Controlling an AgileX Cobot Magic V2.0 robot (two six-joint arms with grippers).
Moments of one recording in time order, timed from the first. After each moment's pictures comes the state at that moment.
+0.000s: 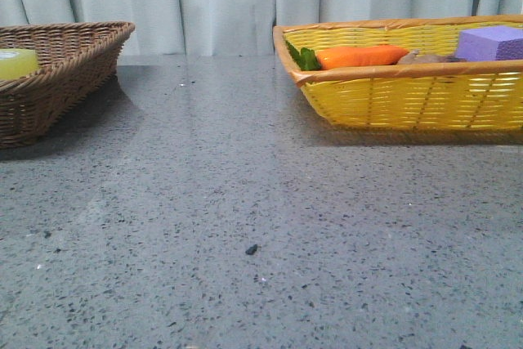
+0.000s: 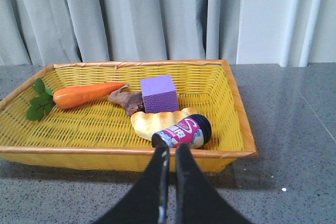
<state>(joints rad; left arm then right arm) -0.11 -0.01 0.00 -0.04 0.09 0.10 0.75 -0.02 -0.55 -0.88 1.02 0.69</state>
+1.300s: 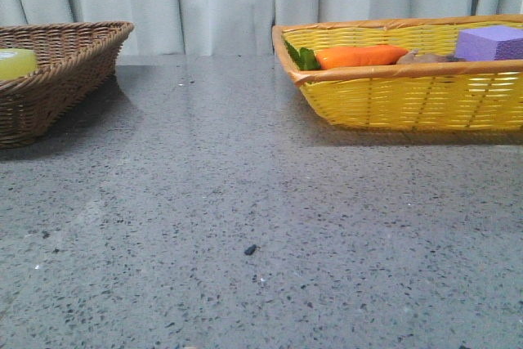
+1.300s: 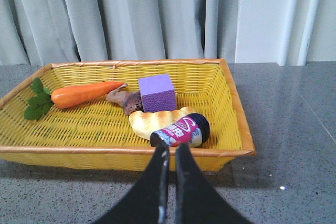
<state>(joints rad) -0.05 -0.01 0.00 -0.01 0.32 0.00 0.75 -0.02 -0.55 -0.88 1.02 0.69</state>
